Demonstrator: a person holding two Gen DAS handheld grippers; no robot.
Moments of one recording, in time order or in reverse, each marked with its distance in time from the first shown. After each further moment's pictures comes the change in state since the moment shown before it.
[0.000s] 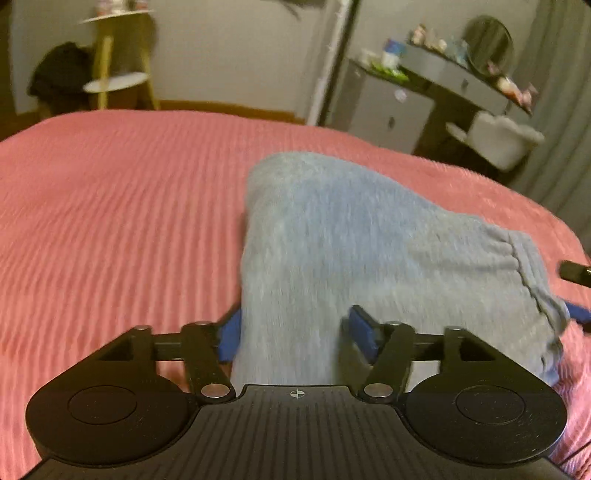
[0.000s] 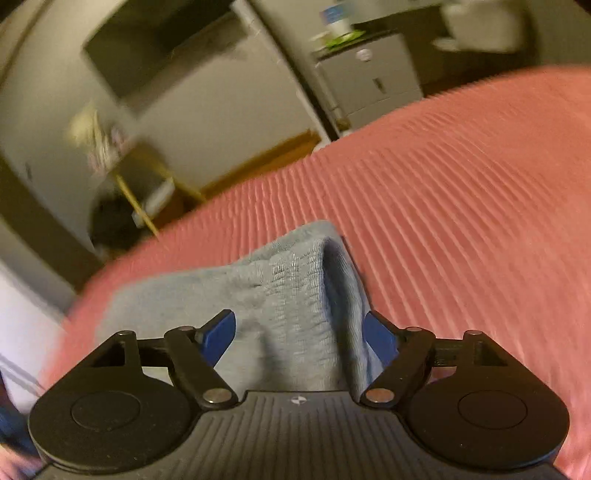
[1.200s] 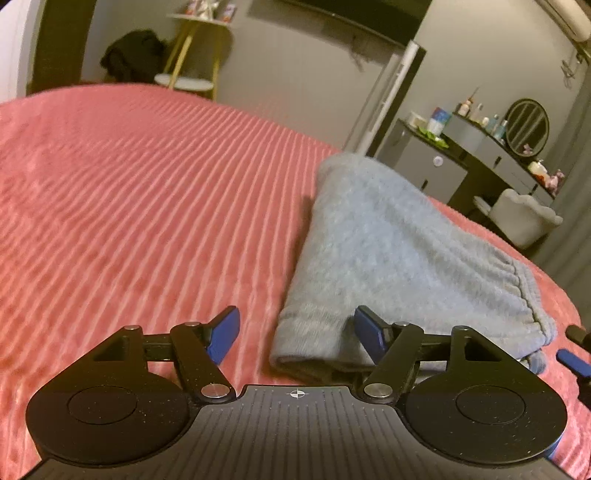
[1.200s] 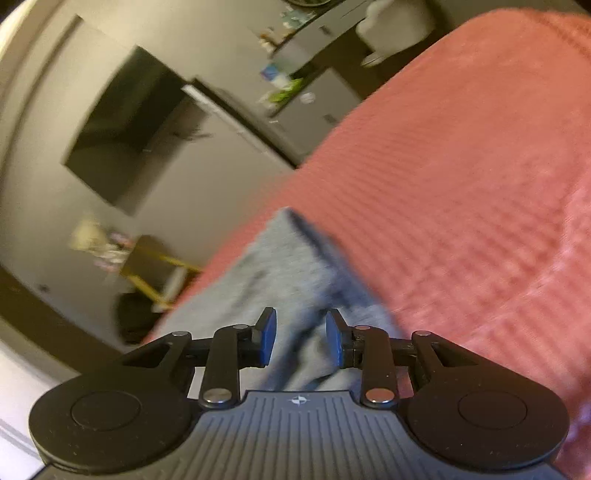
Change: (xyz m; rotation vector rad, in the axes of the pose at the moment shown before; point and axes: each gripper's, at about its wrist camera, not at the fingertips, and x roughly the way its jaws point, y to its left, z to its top) left arm -0.033 0.006 -0.053 -0.209 -0.164 0.034; right arm -0.058 -0.017 -0.082 0.172 -0.179 0.063
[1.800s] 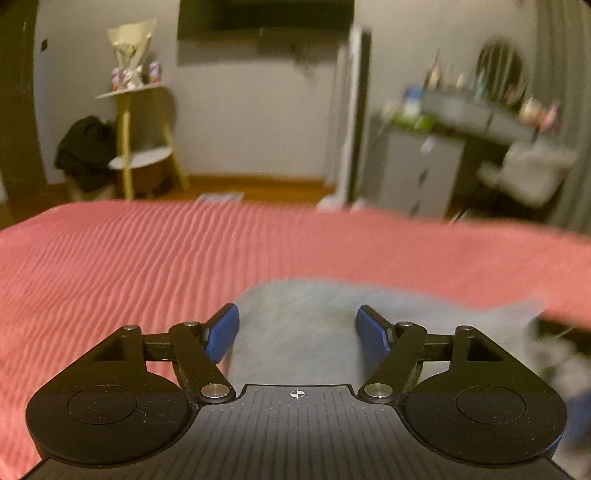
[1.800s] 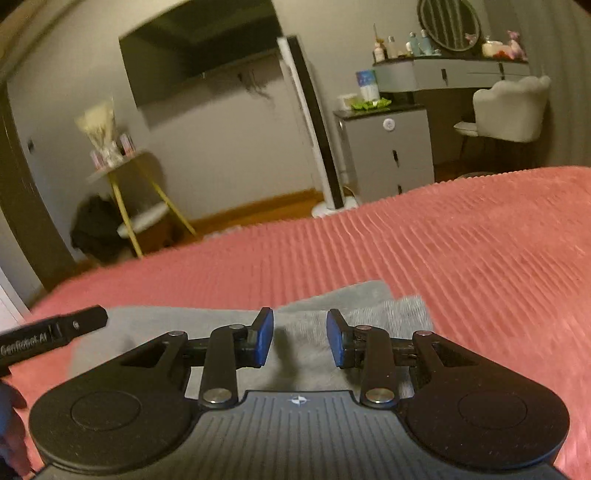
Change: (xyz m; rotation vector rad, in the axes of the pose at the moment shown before) left arm 0.146 -0.107 0.093 0.342 -0.044 0.141; right arm 0.150 0.097 0.032 -0.571 0.017 -0.184
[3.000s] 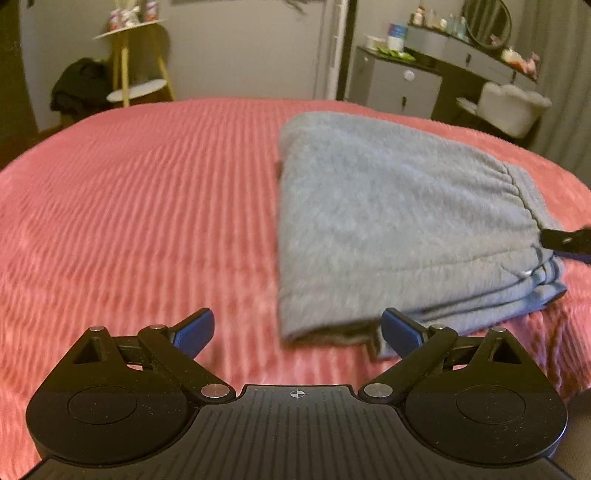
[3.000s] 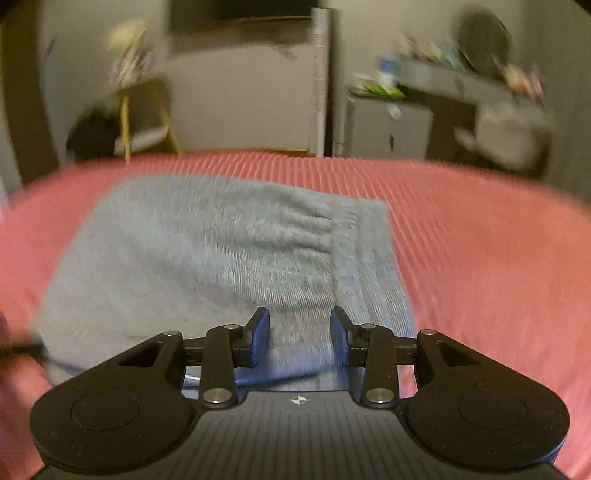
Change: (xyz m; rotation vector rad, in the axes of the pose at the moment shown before) left arm -0.154 0.062 -0.116 -0.039 0.203 -0.102; right arm -0.119 0.004 -0.058 0.016 0.128 -0.022
